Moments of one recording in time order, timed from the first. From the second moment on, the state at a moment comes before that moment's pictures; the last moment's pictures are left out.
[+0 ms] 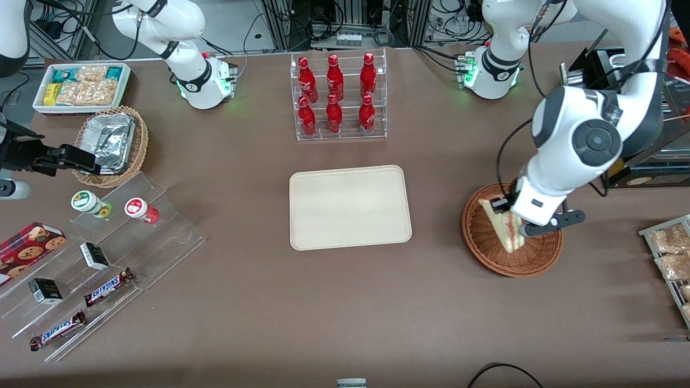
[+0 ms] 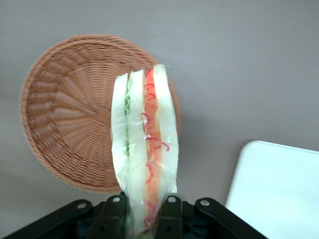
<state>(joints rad) -0.06 0.18 -0.24 -1.82 0.04 1.96 -0.55</state>
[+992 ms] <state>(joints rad) -0.54 0.60 -0.29 -1.49 0.10 2.06 -0.85</state>
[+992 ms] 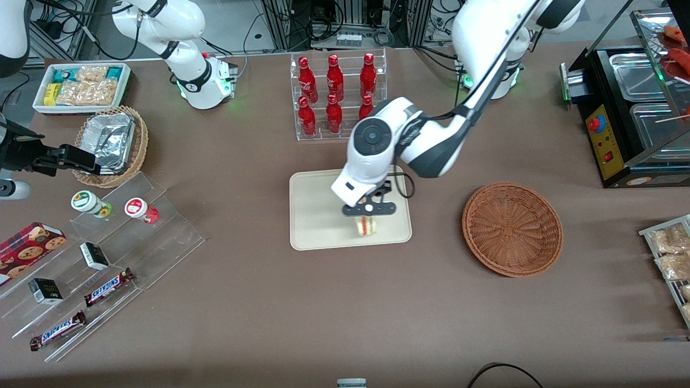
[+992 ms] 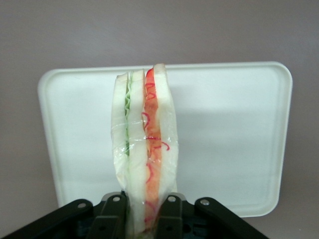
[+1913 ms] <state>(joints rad) -0.64 0.77 -0.29 -1.48 0.25 2.19 -0.97</state>
